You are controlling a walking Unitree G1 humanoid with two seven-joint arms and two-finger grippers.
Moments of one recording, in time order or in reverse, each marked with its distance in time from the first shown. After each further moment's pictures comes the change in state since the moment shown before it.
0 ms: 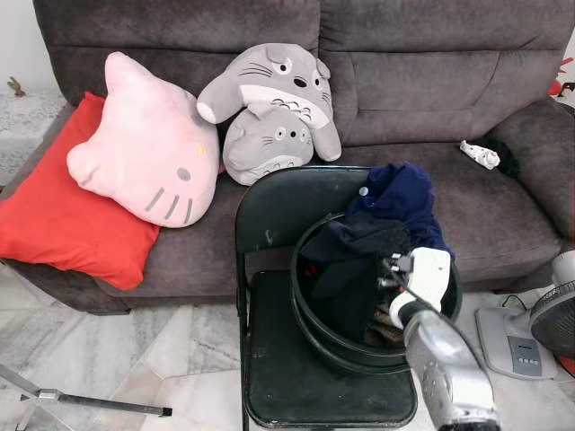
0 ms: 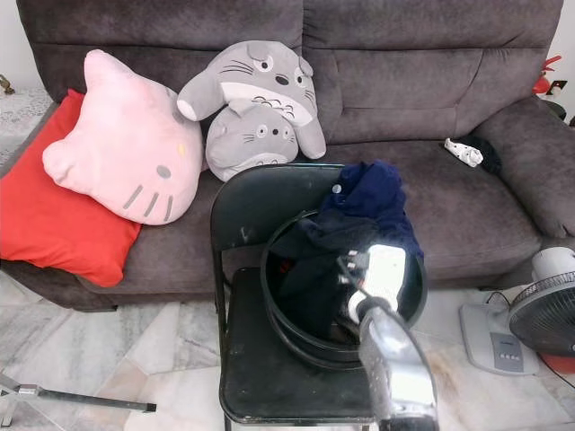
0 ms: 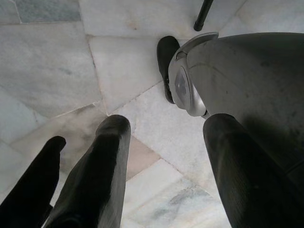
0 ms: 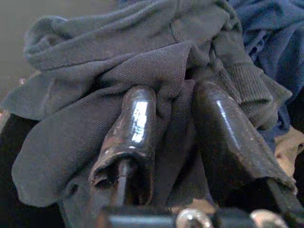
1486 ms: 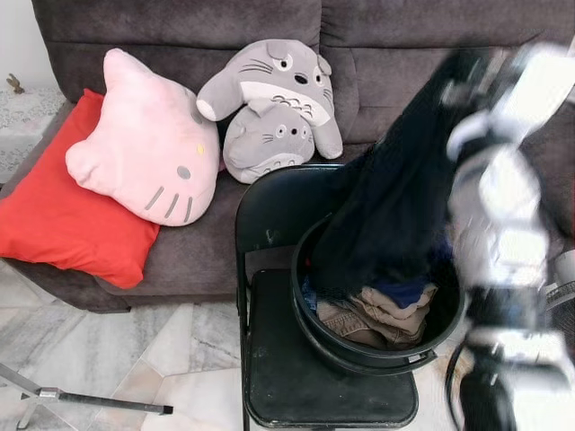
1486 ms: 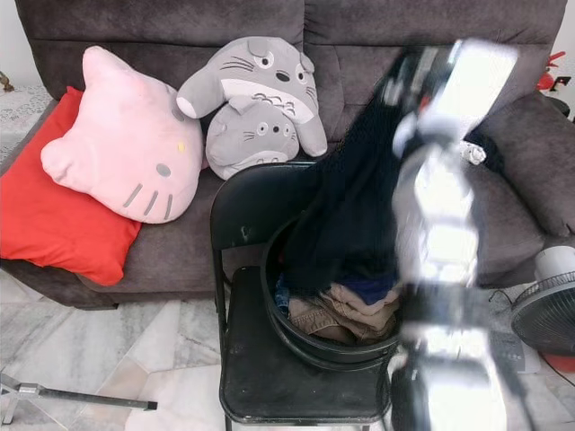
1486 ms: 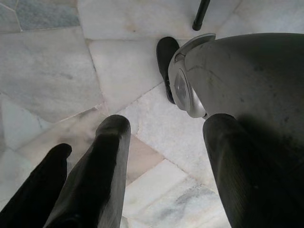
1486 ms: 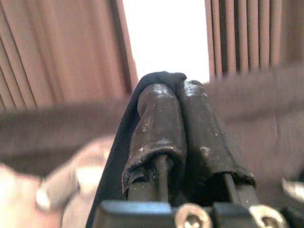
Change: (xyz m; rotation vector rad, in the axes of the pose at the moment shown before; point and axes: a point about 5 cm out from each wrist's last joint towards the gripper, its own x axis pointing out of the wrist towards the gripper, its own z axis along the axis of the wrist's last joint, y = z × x) left arm 0.001 -0.001 0.003 0.044 -0.004 -0.008; right arm -0.006 0.023 0.247 -0.011 -0.856 0.071
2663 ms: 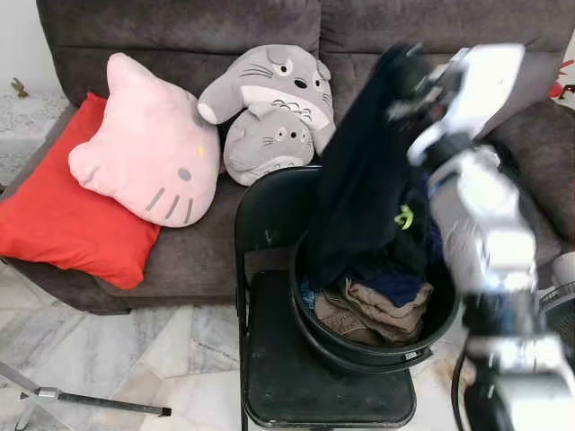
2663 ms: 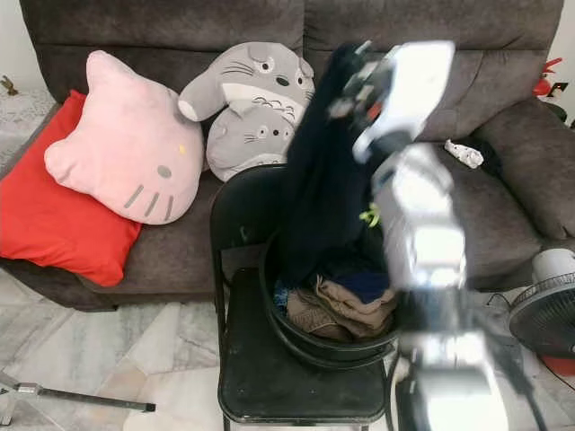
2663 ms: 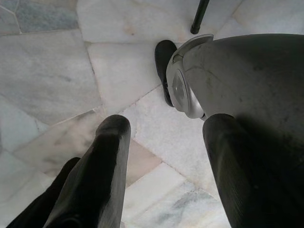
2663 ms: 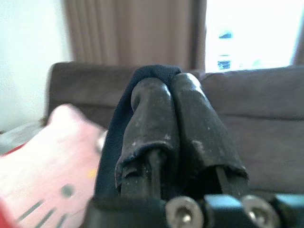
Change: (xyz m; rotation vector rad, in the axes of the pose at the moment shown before) left arm 0.000 0.000 0.002 -0.005 -0.010 0.001; right arm -0.032 0.043 -0.032 0.027 0.204 0.374
